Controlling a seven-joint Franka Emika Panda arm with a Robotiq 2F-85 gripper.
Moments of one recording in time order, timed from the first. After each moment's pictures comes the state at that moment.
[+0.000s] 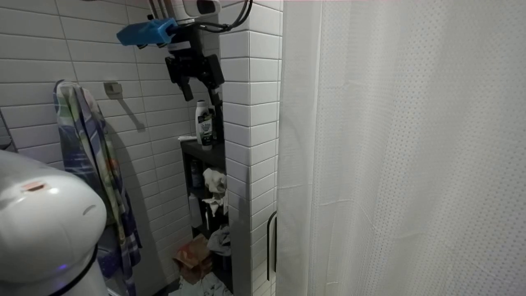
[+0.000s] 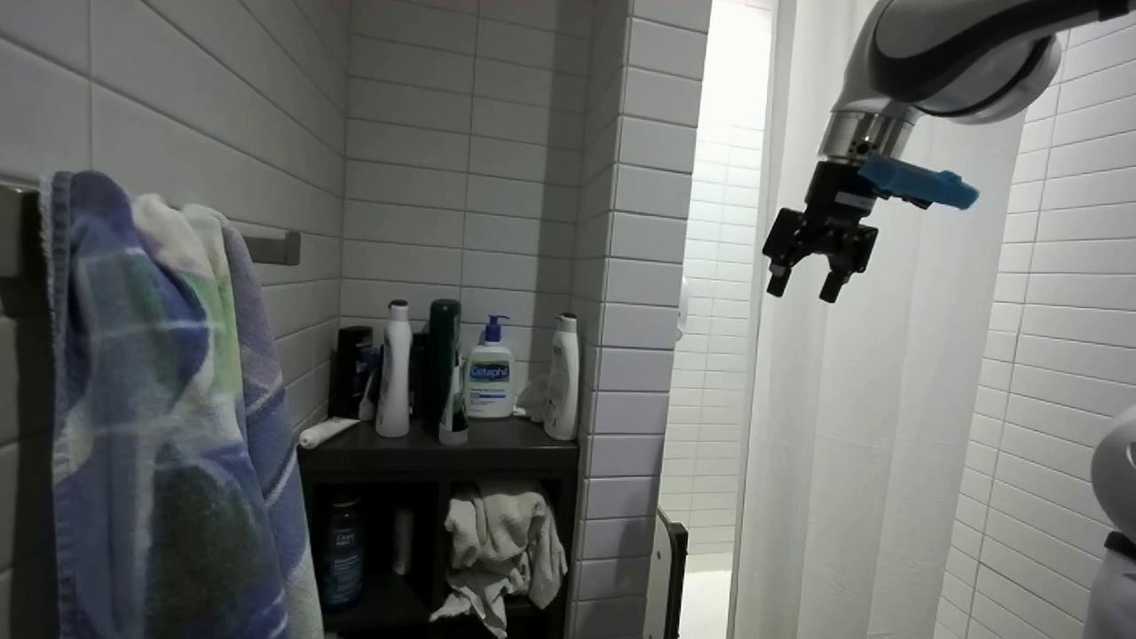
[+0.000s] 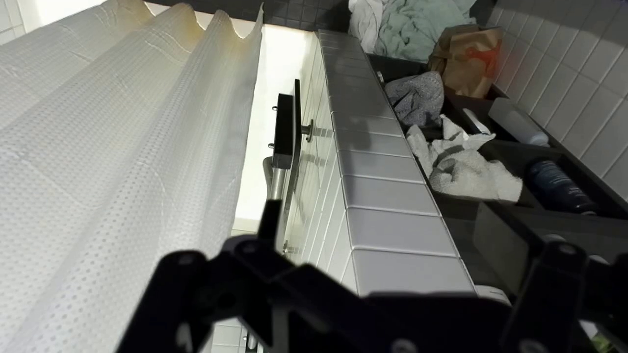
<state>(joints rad) -0.05 -0.92 -0.01 -2.55 -0.01 1.91 0.11</state>
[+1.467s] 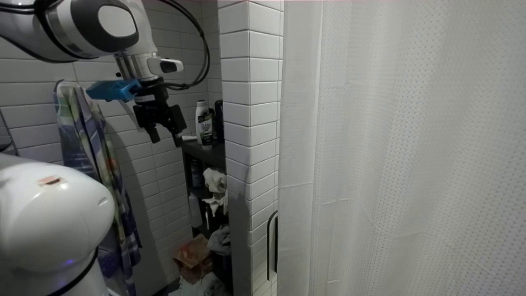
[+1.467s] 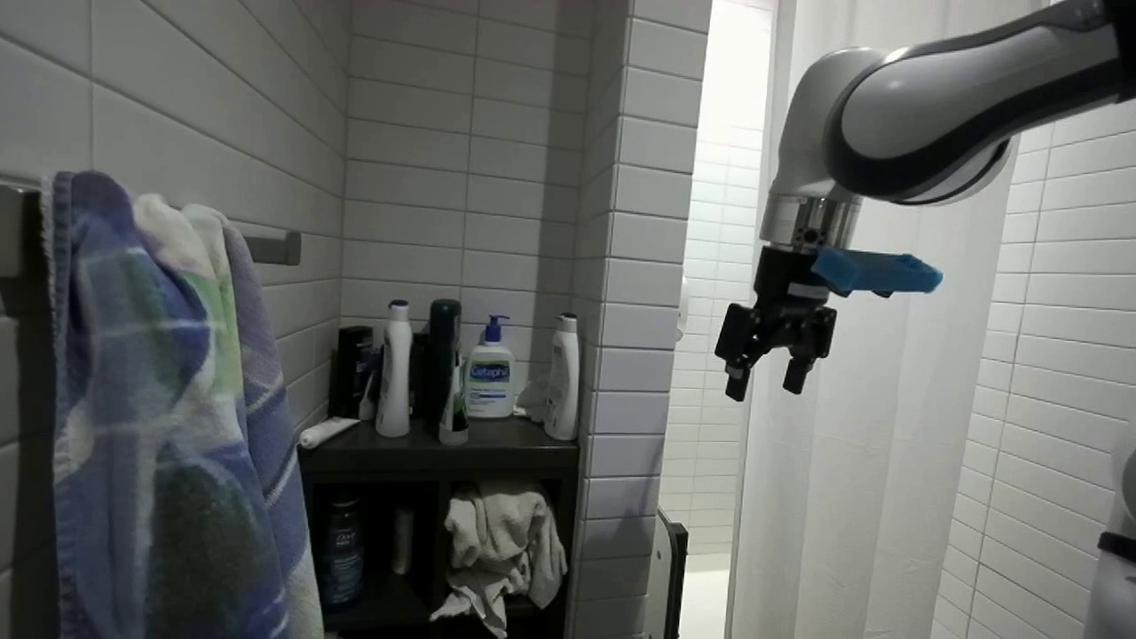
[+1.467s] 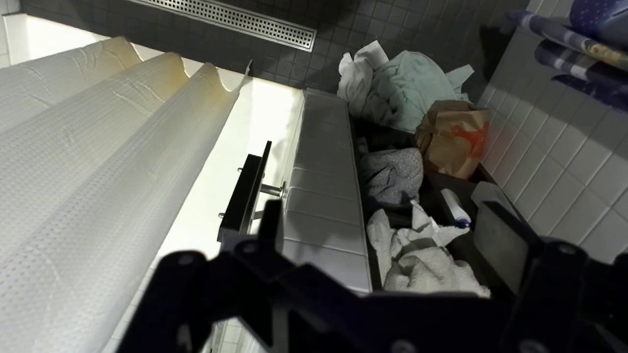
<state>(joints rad) 0.08 -0.93 0.21 -2.78 0.09 2.02 0.25</state>
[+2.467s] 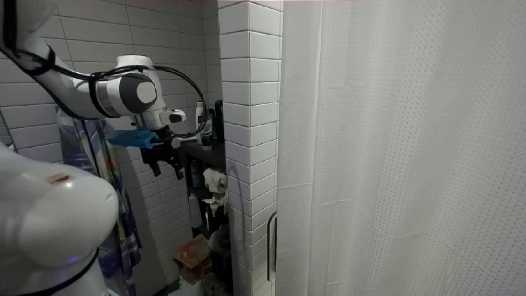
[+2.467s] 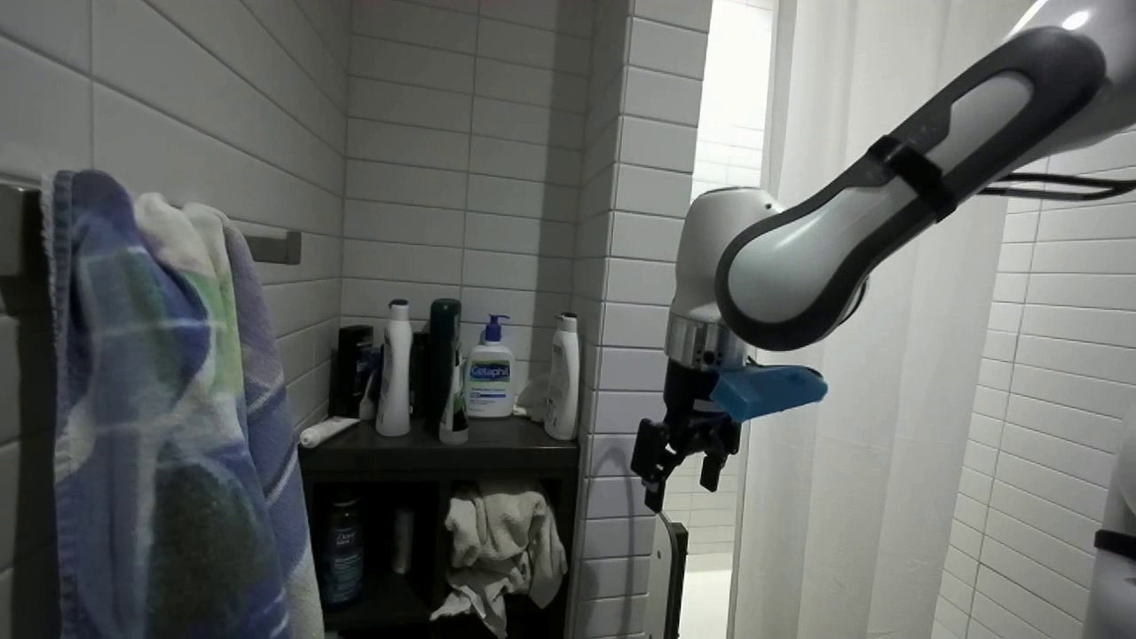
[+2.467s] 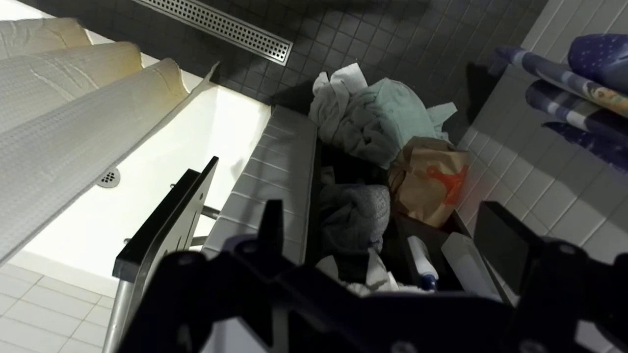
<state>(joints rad) 0.14 -0.43 0.30 -2.78 0.07 2.45 0.30</state>
